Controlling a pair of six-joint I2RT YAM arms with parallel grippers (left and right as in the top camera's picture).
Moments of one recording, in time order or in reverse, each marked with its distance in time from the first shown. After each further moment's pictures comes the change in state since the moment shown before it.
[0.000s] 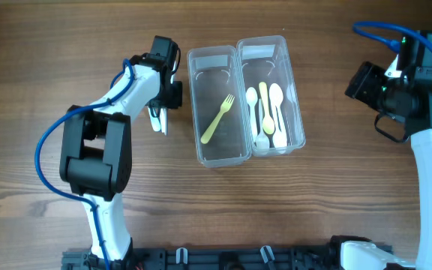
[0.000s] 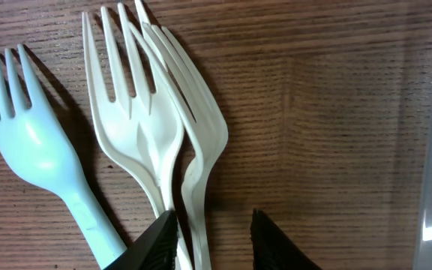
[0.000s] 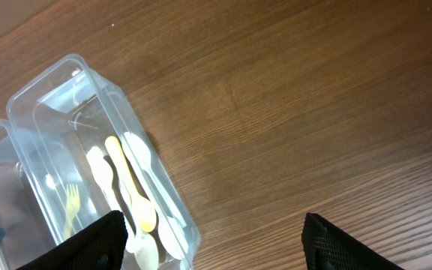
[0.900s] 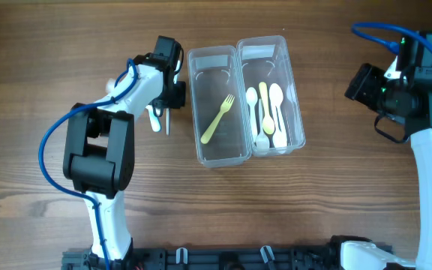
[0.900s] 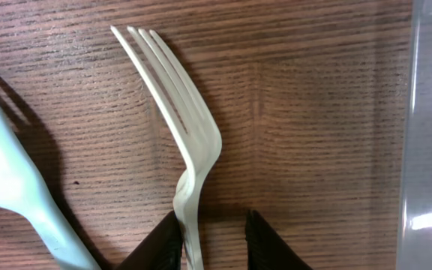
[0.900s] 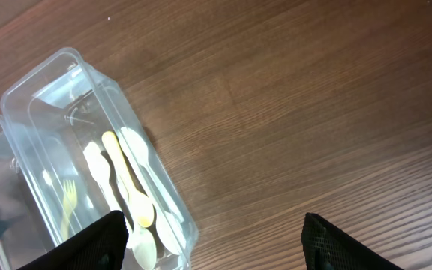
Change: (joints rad) left arm -0.012 0.026 0.014 0.010 0.026 0.015; right arm 0.000 0.002 0.000 -0.016 0.000 0.000
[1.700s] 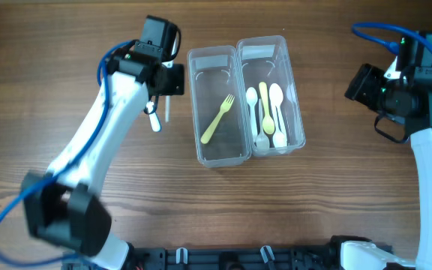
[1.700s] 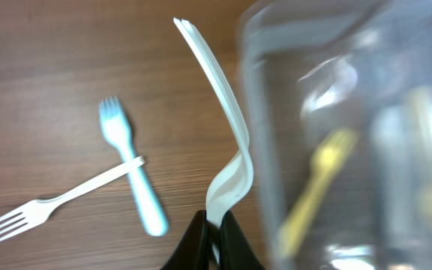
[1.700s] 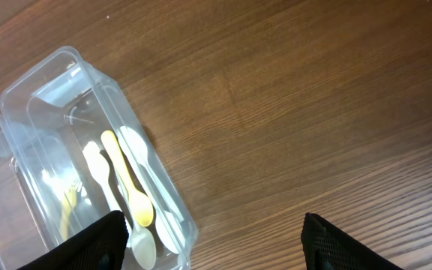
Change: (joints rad) left arm -0.078 -0.412 0.045 -0.176 -0.046 -0.069; right arm 0.000 0.001 0.000 -0.003 0.000 0.000
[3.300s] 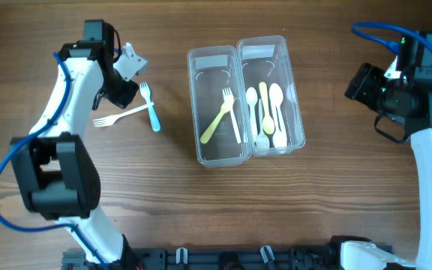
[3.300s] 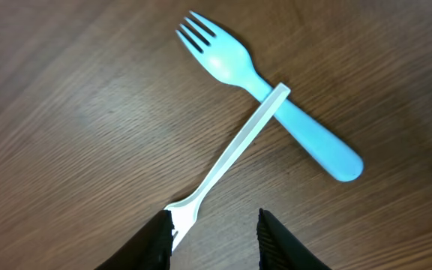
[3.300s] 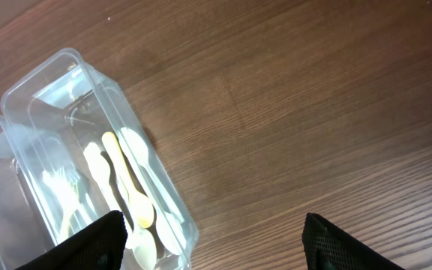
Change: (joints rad) left arm 0.350 0.219 0.002 -0.083 0.095 0.863; right arm 0.000 0.000 0.000 0.005 0.000 0.000
